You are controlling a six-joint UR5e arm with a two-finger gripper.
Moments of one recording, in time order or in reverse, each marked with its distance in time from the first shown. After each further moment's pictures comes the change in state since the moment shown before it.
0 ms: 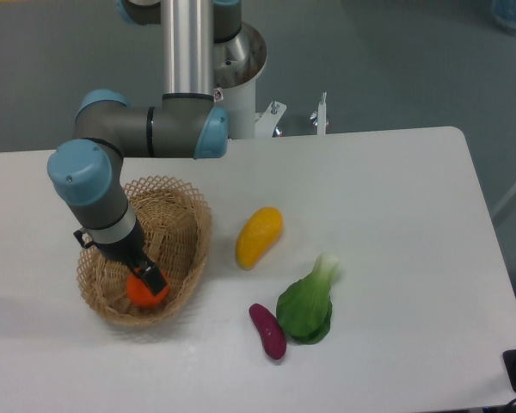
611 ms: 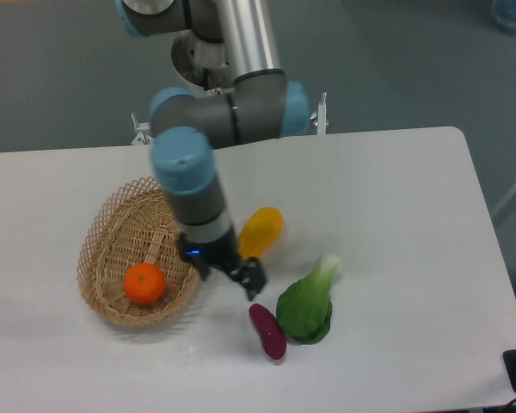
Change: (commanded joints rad) arm 0.325 0.023 0.091 -0.032 -0.020 0.124
